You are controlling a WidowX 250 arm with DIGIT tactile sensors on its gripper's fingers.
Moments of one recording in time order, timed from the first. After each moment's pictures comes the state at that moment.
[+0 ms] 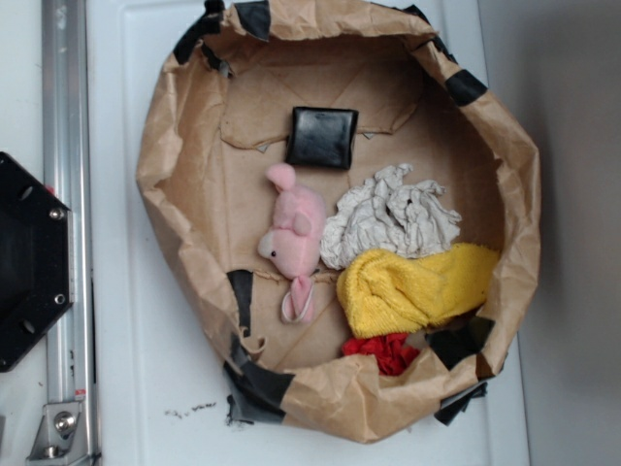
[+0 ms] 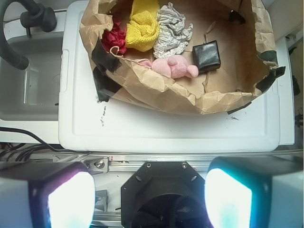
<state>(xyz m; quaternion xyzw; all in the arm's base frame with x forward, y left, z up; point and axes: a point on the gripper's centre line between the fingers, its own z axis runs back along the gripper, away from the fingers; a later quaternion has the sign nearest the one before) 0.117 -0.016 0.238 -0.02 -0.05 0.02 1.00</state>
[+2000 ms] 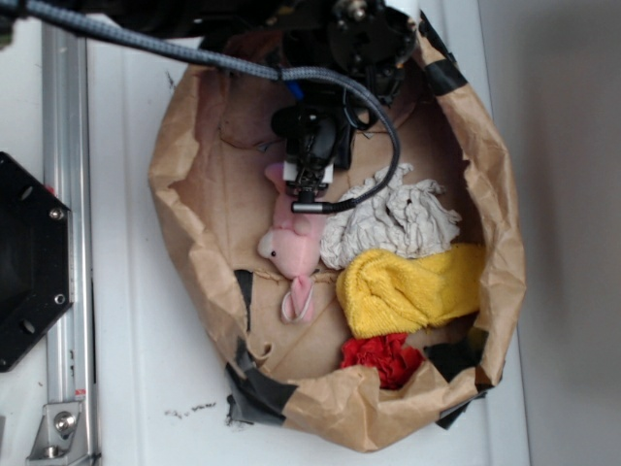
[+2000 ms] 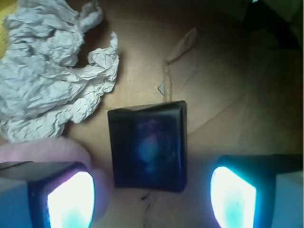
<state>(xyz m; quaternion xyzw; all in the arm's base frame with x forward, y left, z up) 0.253 0.097 0.057 -0.01 0.00 -0.01 1.00</state>
